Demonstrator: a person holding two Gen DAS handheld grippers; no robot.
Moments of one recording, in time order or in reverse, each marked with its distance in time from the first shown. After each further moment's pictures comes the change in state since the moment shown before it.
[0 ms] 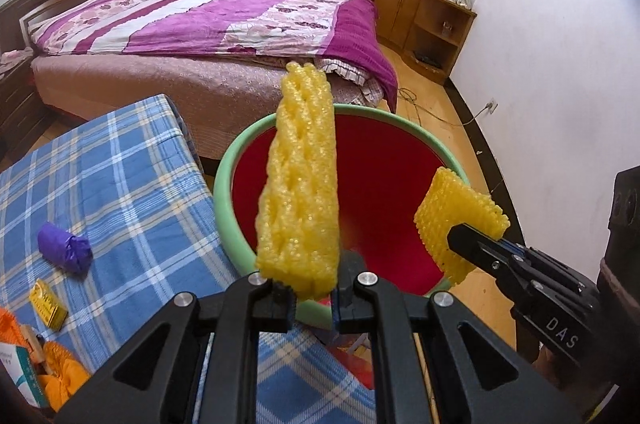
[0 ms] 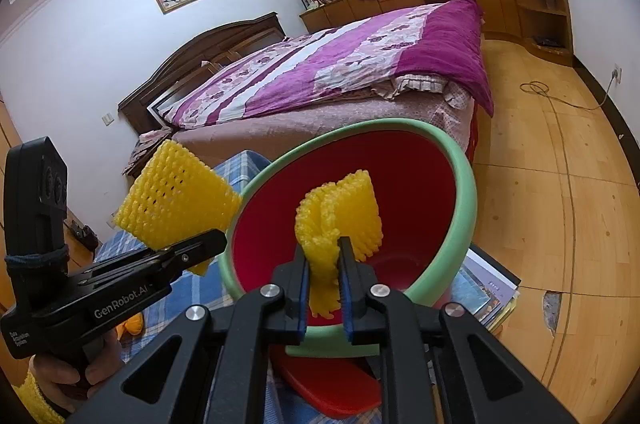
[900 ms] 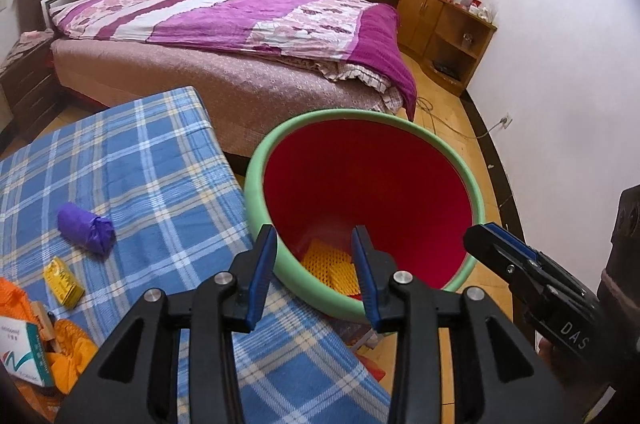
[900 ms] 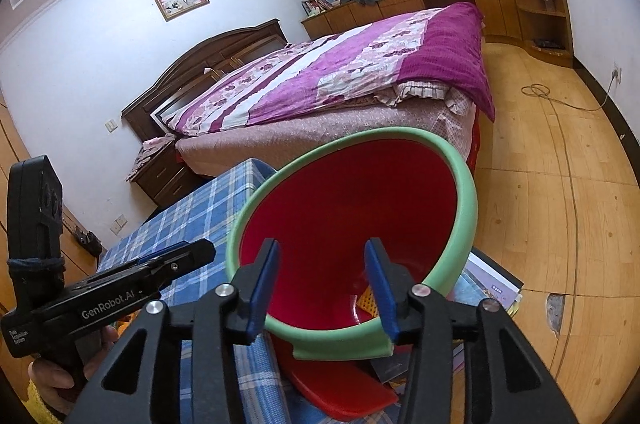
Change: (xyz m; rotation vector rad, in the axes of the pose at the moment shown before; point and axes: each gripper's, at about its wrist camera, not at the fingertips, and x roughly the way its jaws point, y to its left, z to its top) left arm -0.022 0.015 -0.003 -0.079 -0.020 0.046; right arm -0.008 0.006 0.002 0.006 -0.028 0.014
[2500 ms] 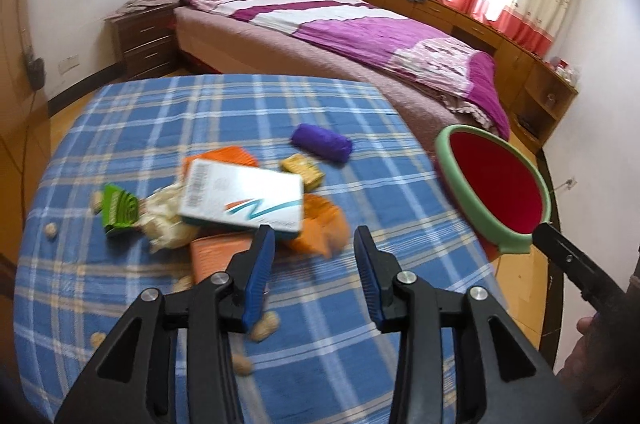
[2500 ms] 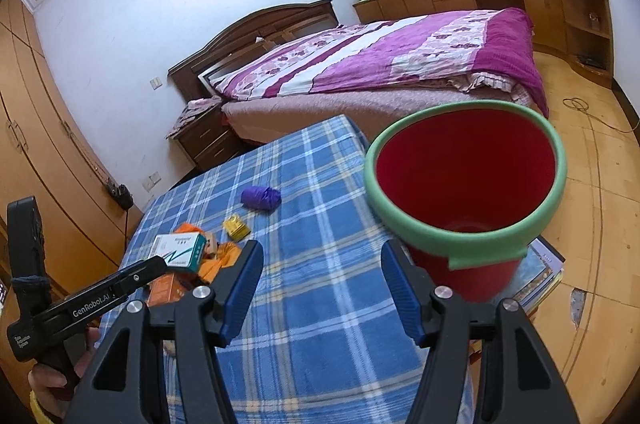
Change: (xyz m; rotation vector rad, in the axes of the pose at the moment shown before) left arm -0.143 0.136 -0.104 -0.257 -0.089 0.278; right arm -0.030 0.121 -0.063 -0.129 0.076 0.108
